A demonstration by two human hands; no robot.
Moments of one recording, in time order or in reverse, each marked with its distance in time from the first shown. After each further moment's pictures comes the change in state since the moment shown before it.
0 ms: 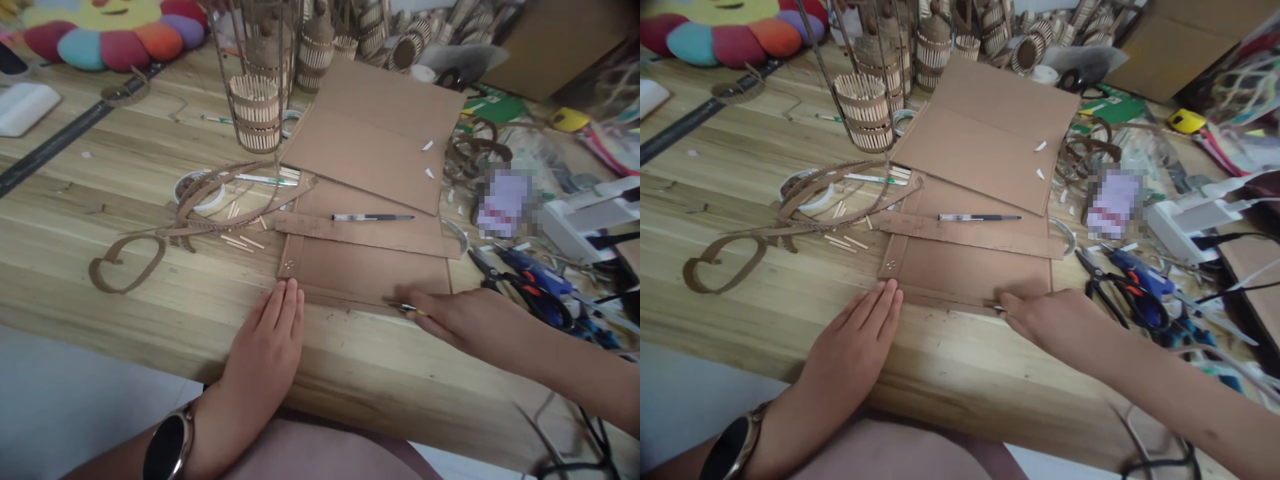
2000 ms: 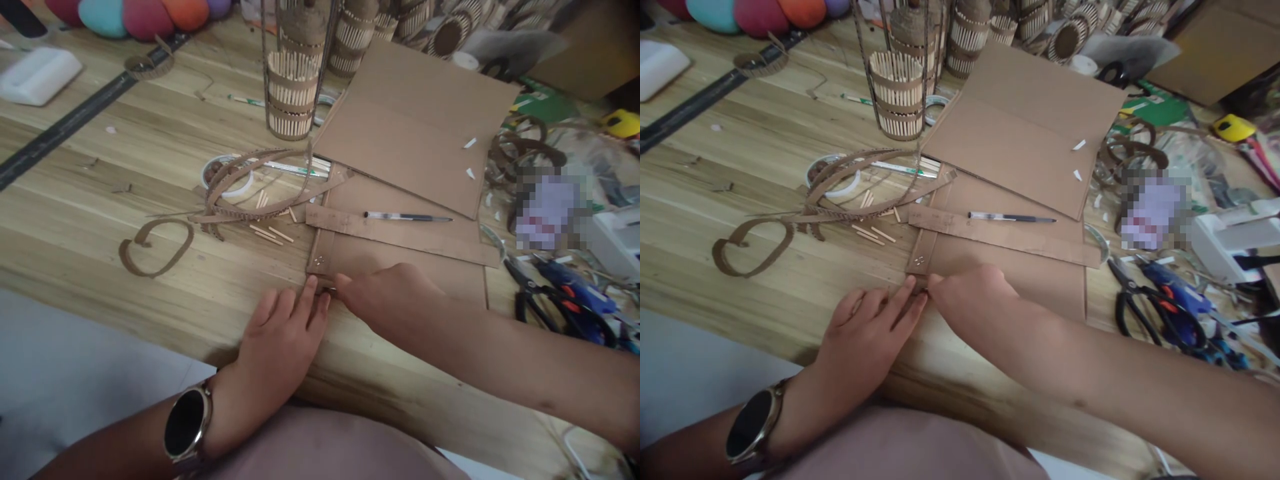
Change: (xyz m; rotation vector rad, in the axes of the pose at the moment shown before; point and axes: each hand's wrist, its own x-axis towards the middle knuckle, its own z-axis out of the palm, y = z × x) left_hand -0.011 -0.020 -0.003 -0.141 -0.031 -0.119; right_hand 0.097 -0.104 -0.055 -0.207 -0.086 -0.232
